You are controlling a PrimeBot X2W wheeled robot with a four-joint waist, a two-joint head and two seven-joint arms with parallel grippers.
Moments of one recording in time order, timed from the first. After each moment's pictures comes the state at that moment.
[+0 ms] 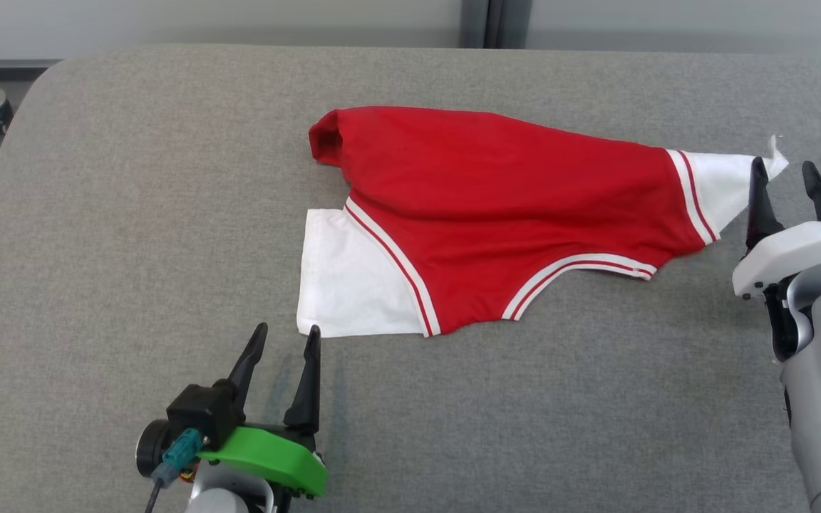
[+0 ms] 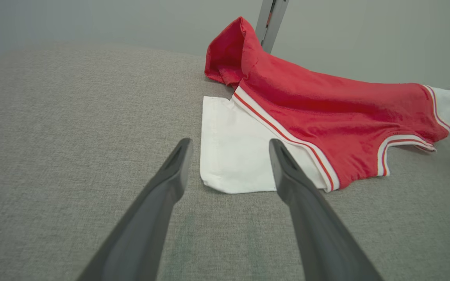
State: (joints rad) left arm -0.12 0.05 -0.26 0.31 -0.32 -0.13 -0.26; right arm -0.66 -0.16 -0.27 0.80 0.07 0.13 -0.26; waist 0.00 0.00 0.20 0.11
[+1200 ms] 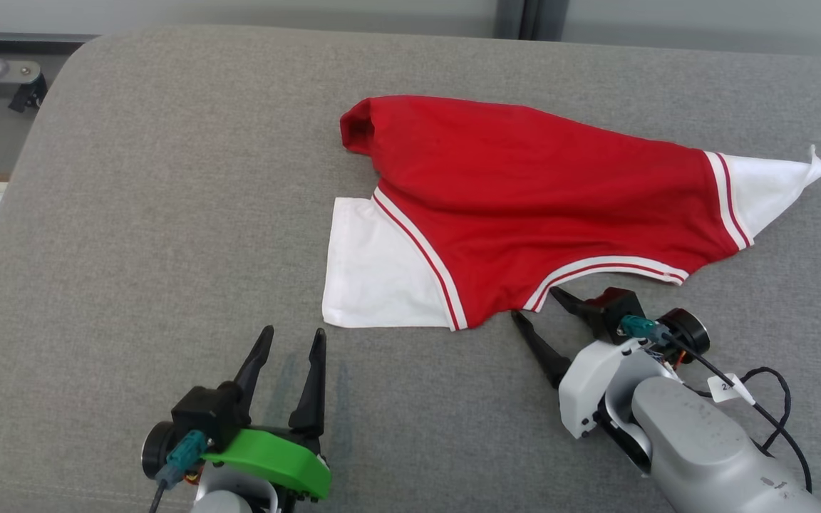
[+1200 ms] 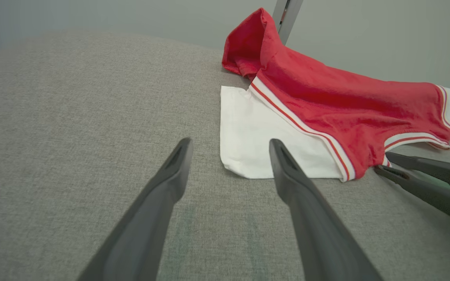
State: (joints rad) left arm -0.12 0.05 -0.28 0.31 -0.33 -0.13 -0.26; right arm -0.59 -0.15 0.64 0.86 0.40 0.13 -0.27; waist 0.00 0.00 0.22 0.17
